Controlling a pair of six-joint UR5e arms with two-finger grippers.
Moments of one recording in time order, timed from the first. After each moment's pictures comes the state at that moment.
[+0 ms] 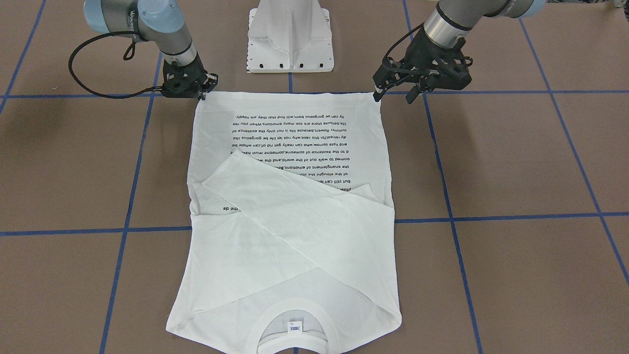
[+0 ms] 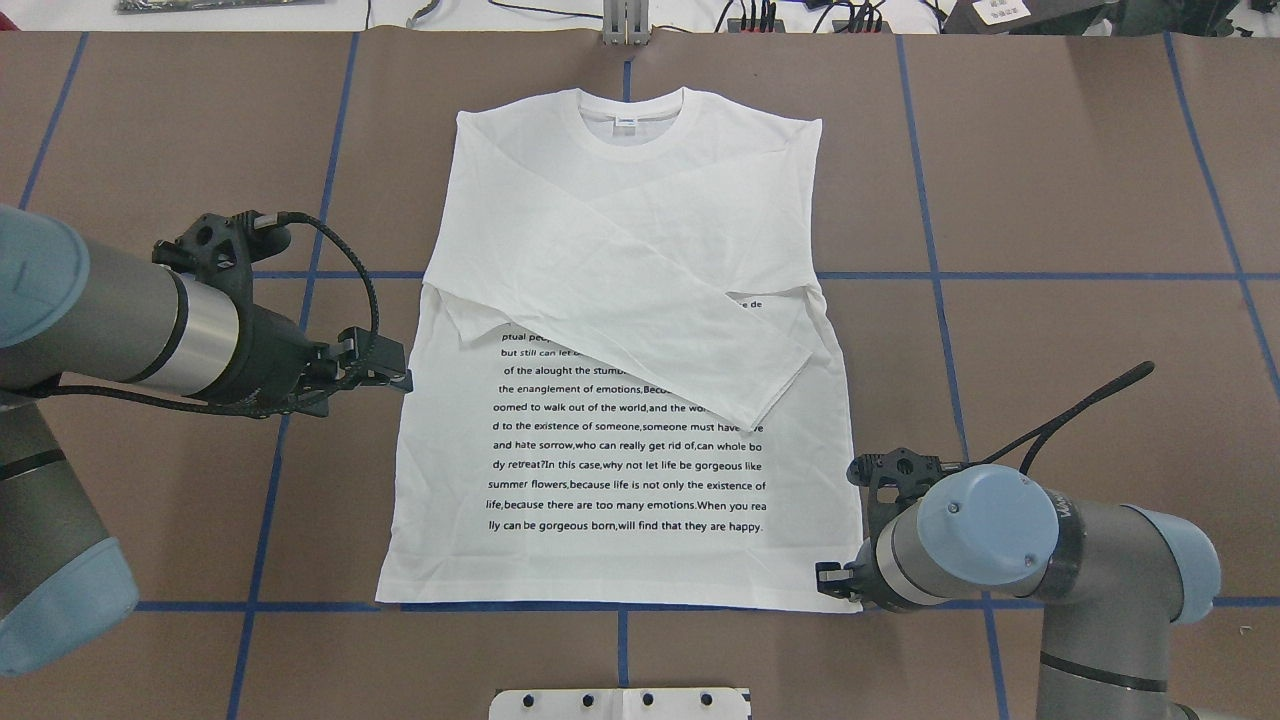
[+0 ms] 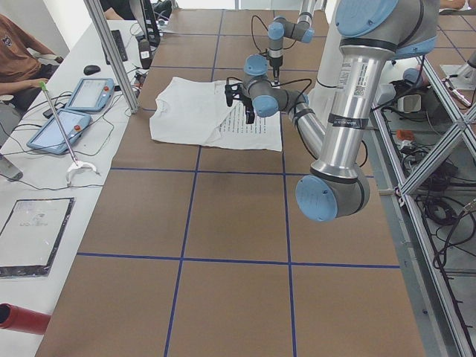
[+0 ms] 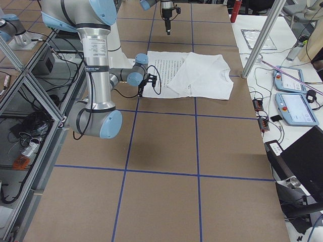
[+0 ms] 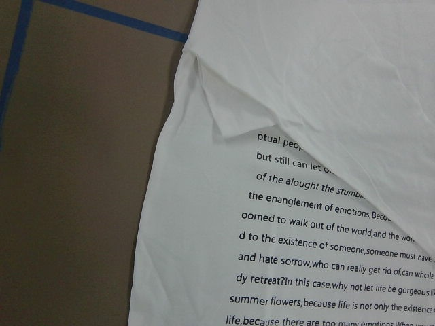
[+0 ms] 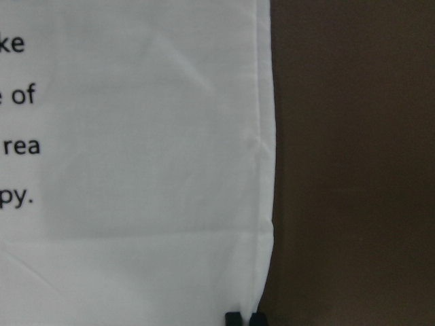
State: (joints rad) left arm -0.65 -1.79 -2.12 -1.84 -2.03 -1.41; right arm 0.27 -1.45 2.01 -1.39 1.86 1.41
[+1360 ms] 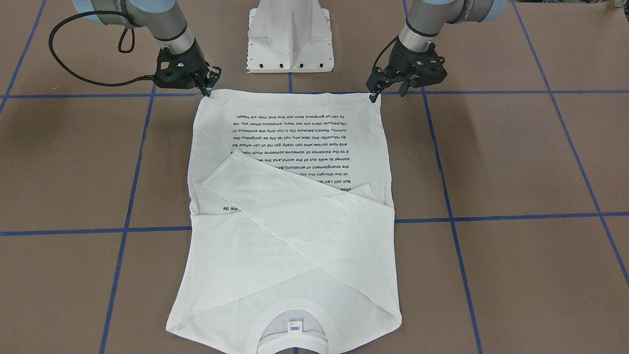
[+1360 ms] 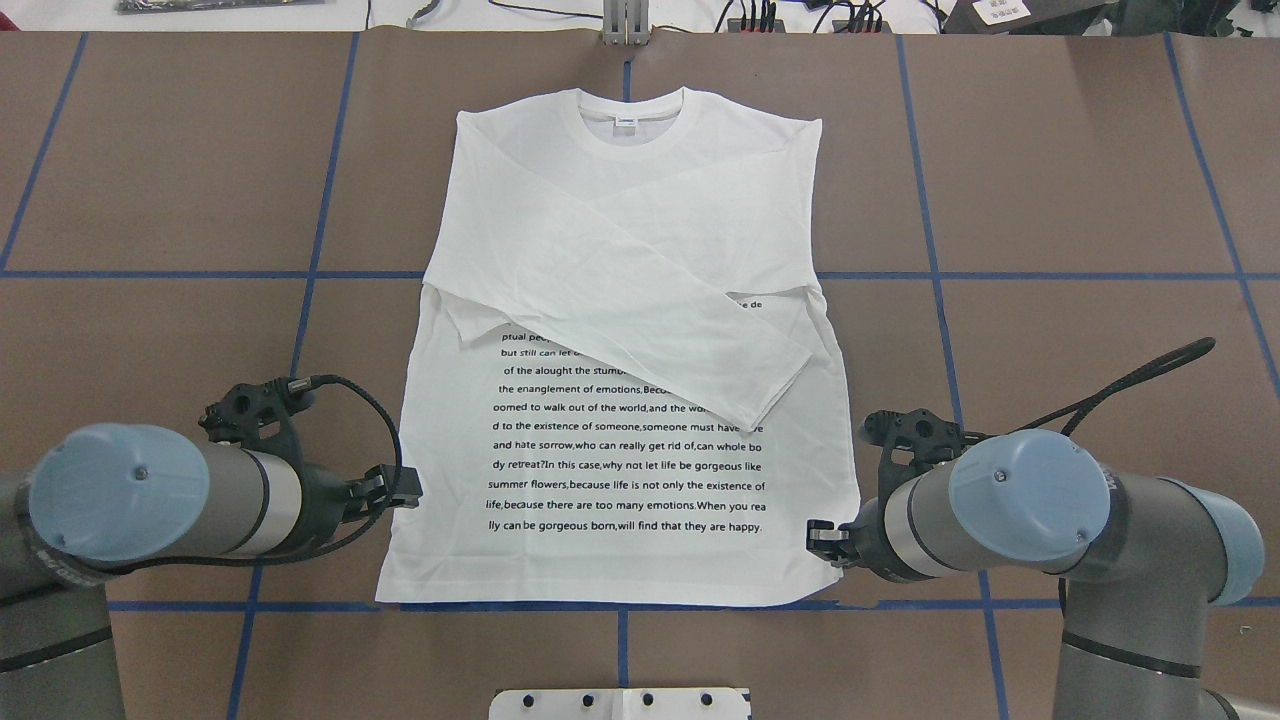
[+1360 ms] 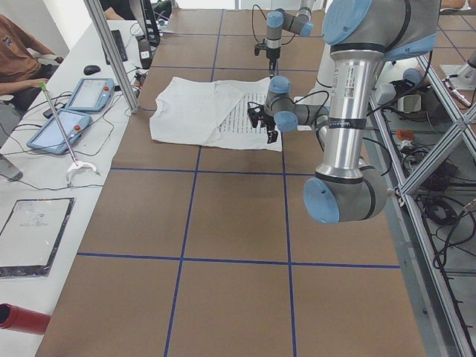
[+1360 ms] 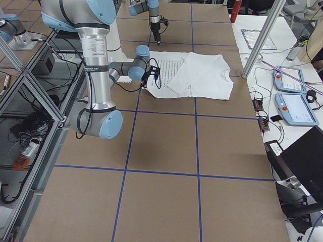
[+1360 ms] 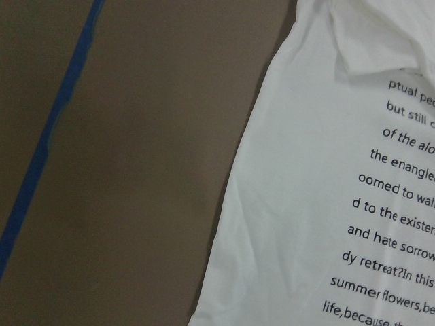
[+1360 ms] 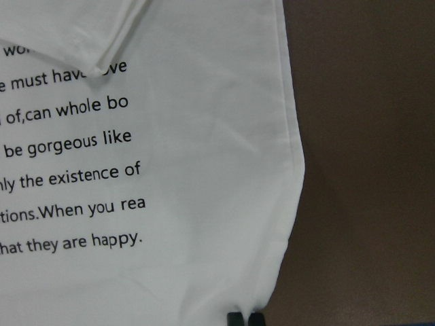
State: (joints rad) left arm -0.34 -1.68 -2.11 -1.86 -1.73 -1.71; right arm 0.33 -1.44 2.10 -1.37 1.85 1.52
